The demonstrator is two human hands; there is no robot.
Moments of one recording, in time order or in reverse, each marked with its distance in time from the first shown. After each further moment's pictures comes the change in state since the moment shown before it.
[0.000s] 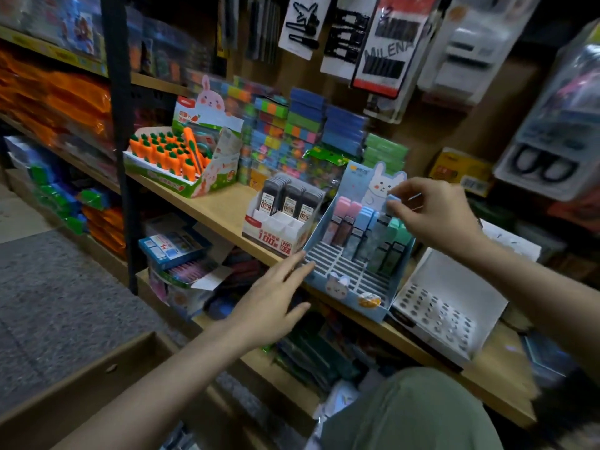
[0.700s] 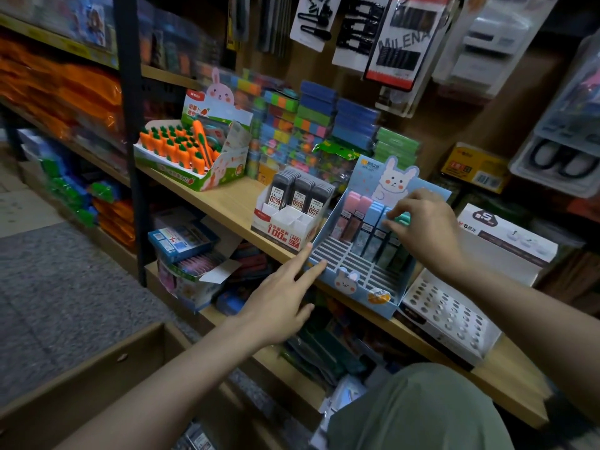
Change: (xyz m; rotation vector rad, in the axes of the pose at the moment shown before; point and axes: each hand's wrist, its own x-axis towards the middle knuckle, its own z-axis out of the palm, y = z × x) left_hand -0.002 0.000 0.006 0.052 -0.038 -0.015; right_hand -0.009 0.016 0.045 -0.278 0.012 -0.017
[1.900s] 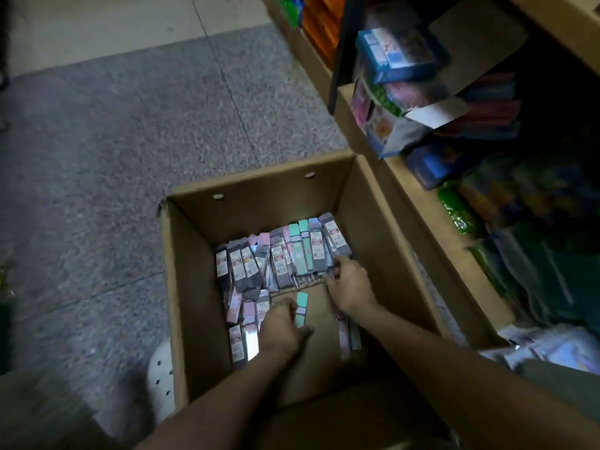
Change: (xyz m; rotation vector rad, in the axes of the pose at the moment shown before) left_hand -0.296 -0.099 0.220 -0.439 0.073 -1.522; right_hand -0.283 -0.276 0.290 0.580 -1.180 0.027
